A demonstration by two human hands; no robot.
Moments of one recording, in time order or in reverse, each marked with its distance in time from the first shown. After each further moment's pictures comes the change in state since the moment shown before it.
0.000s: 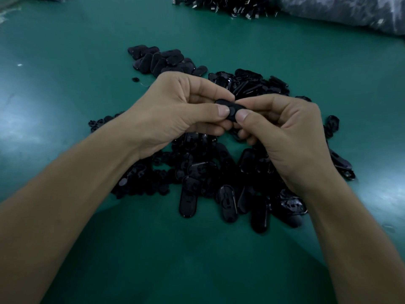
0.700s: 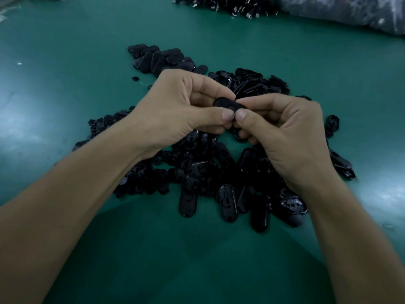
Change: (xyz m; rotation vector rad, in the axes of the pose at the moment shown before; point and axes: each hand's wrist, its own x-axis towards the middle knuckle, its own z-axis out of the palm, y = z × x) left_hand -0.003 0.002 0.005 0.182 0.036 0.079; right_hand 0.000 -0.001 0.002 -0.015 0.026 -0.010
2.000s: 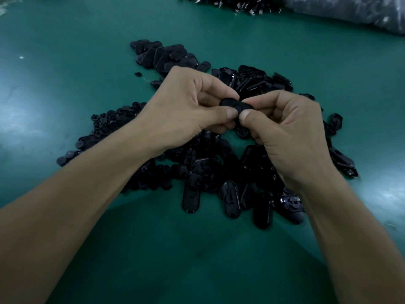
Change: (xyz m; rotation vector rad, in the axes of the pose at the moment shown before) left_hand 0.000 -0.003 0.005 0.128 0.043 0.053; right_hand 0.002 0.005 0.004 -0.055 0.056 0.047
